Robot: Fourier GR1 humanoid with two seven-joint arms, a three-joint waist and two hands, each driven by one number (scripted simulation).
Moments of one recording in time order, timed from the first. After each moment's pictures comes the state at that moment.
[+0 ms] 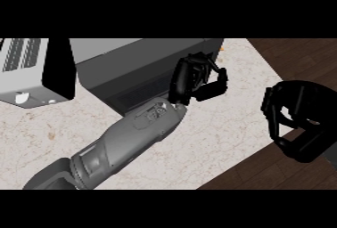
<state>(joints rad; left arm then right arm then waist) -1.07 0.03 -0.82 -0.80 0.75 0.80 -0.33 -0.45 -0.61 0.23 -1.54 -0.53 0.74 -0.34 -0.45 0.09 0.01</state>
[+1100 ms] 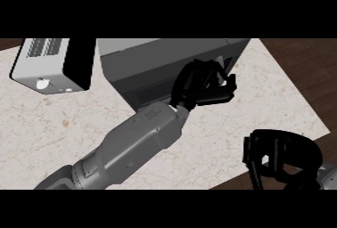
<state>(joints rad) -1.00 0.00 -0.73 -0.87 1.09 0.43 -0.32 -0.22 -0.56 0.37 -1.74 -0.57 0.72 -0.29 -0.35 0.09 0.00</state>
